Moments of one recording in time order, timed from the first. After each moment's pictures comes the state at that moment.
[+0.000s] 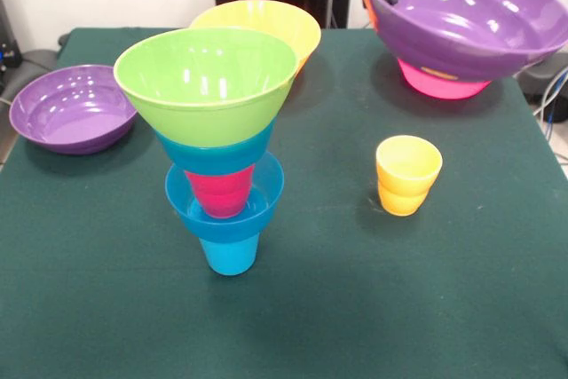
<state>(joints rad) -0.59 -1.01 0.51 2.06 0.12 0.15 2.20</state>
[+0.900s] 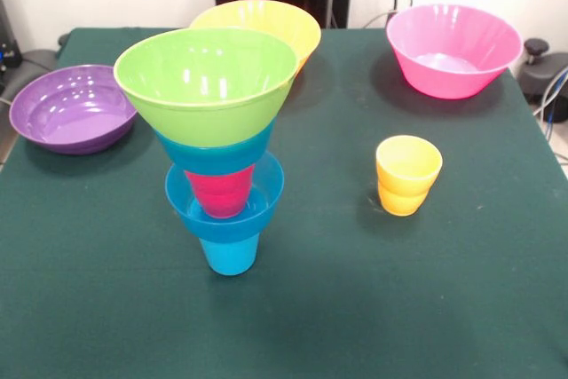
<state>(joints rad) -0.73 -1.12 0.77 2.13 0.15 0.15 2.20</state>
